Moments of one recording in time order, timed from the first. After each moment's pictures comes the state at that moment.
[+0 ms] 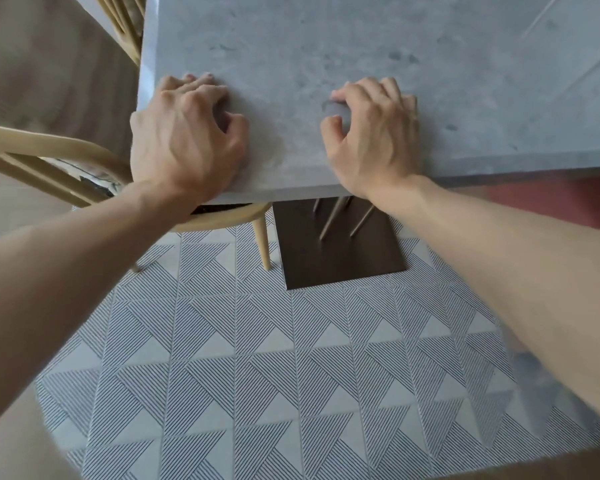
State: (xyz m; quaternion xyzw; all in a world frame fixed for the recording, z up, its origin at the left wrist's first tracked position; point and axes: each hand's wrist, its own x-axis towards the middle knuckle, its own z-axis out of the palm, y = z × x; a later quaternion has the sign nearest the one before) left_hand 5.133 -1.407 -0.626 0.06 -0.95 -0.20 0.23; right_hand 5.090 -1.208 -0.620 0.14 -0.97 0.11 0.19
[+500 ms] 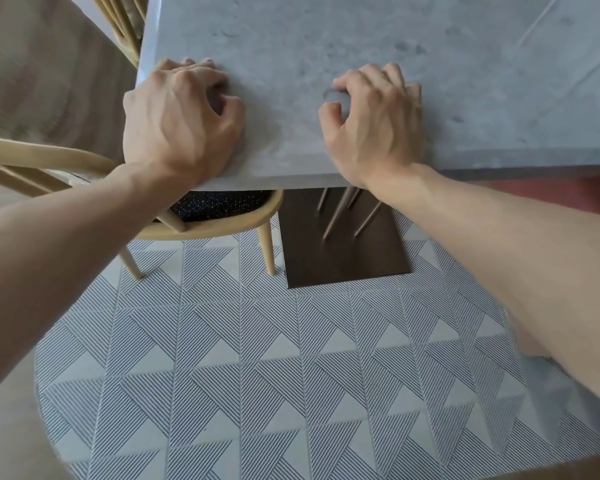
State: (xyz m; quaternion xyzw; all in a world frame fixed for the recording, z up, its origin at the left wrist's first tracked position) left_hand 5.108 -1.425 -0.622 0.04 -0.94 -0.22 0.24; right_hand 5.069 -1.226 -0.621 0.12 -0.97 0.09 0.20
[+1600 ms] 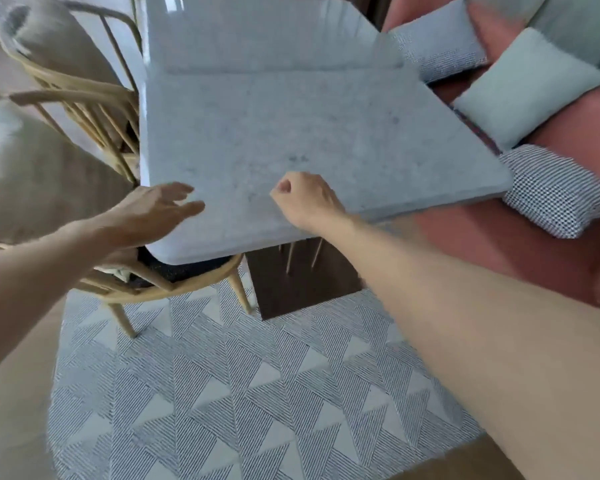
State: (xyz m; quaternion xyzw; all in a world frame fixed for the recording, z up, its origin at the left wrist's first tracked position) left_hand 5.138 -1.432 -0.454 -0.01 -0.96 -0.25 -0.13; right_hand 5.138 -1.191 -0.443 0.01 -0.97 0.25 -0.05
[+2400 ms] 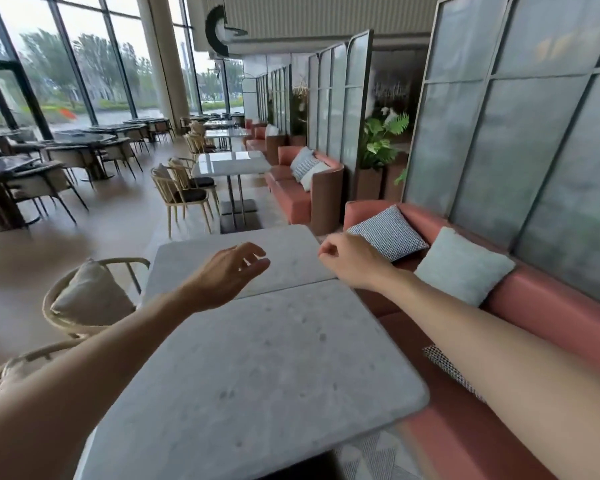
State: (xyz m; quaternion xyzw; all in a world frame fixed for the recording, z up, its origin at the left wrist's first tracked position) left_hand 5.010 -1.130 -0.124 -0.21 -0.93 -0.28 0.08; right_hand 5.013 -0.883 -0.106 0.09 -0.96 0.24 0.10
